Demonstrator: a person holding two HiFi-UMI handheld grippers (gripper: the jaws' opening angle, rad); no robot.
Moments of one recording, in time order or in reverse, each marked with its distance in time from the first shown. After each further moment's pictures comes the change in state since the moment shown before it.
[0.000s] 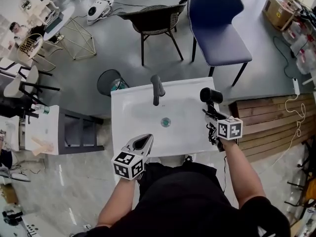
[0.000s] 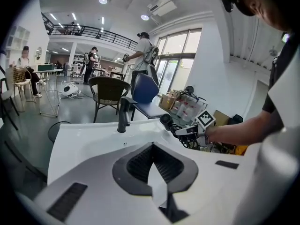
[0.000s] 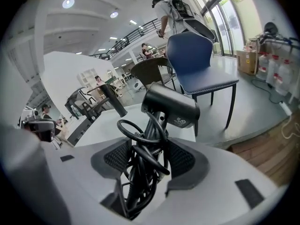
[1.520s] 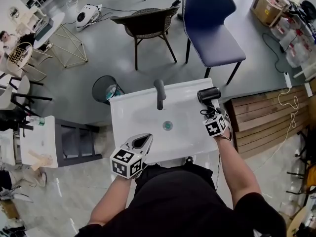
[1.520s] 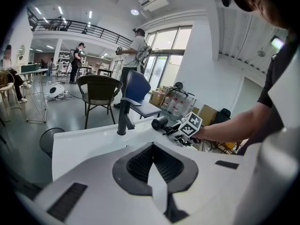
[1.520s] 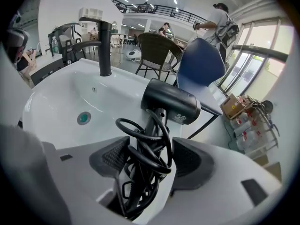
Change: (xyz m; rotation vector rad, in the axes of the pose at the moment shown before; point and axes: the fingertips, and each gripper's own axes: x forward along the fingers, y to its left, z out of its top) left arm -0.005 0.039 0.012 0.086 0.057 -0.133; right arm 0.047 -0.016 -0.020 -0.474 0.270 -0.440
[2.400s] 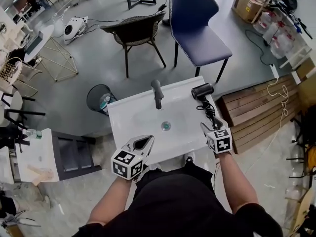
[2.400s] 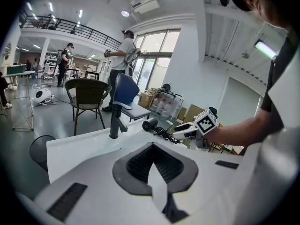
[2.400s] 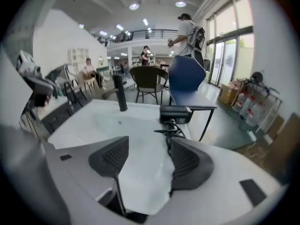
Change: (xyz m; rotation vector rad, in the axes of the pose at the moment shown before) left arm -0.024 -0.004 -0.001 0.078 -0.023 -0.140; right arm -0.114 0.053 0.003 0.328 -0.285 0.064
